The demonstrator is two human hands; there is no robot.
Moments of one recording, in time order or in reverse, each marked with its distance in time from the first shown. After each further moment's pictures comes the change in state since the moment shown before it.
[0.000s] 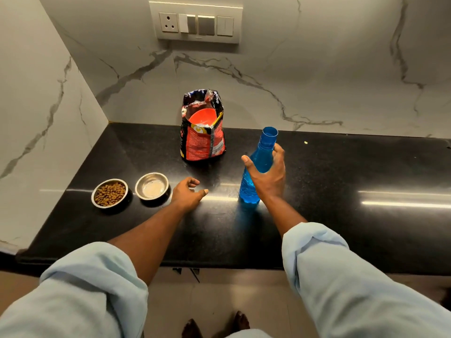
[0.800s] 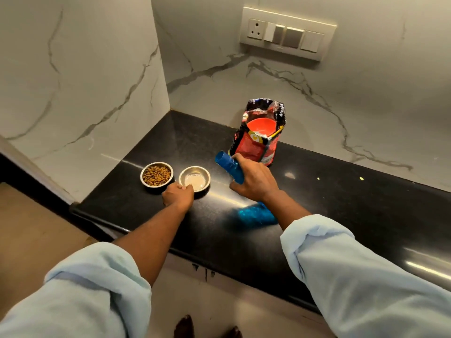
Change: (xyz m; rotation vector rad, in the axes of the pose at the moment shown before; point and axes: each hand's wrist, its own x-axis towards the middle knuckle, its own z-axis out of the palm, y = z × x) left_hand 0.000 -0.060 -0.084 -0.146 0.513 -0.444; right_hand 0.009 -0.069 0.115 -0.400 -0.771 -0.733
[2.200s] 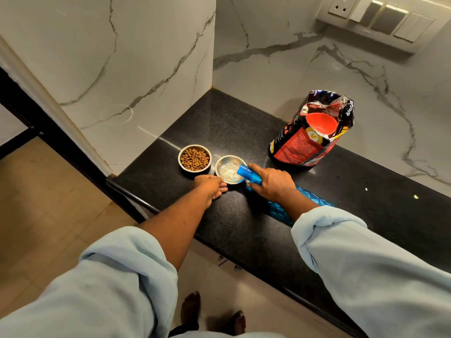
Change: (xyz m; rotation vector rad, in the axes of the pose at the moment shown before) left_hand 0.040 -0.012 -0.012 -0.469 -0.337 -0.304; right_hand 0.050 -0.007 0.089 -0.399 -0.412 0.078
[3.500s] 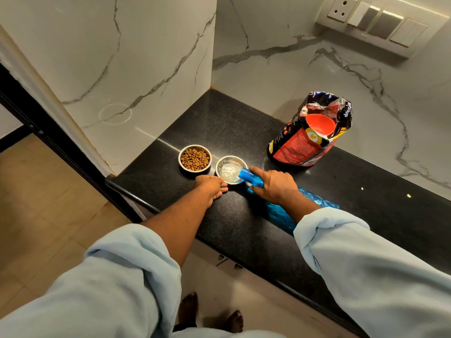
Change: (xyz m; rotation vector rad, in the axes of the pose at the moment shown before) left_hand 0.001 -0.001 -0.001 0.008 -0.030 -0.015; right_hand -0.012 -0.003 -0.007 -0.050 -0.051 0.023
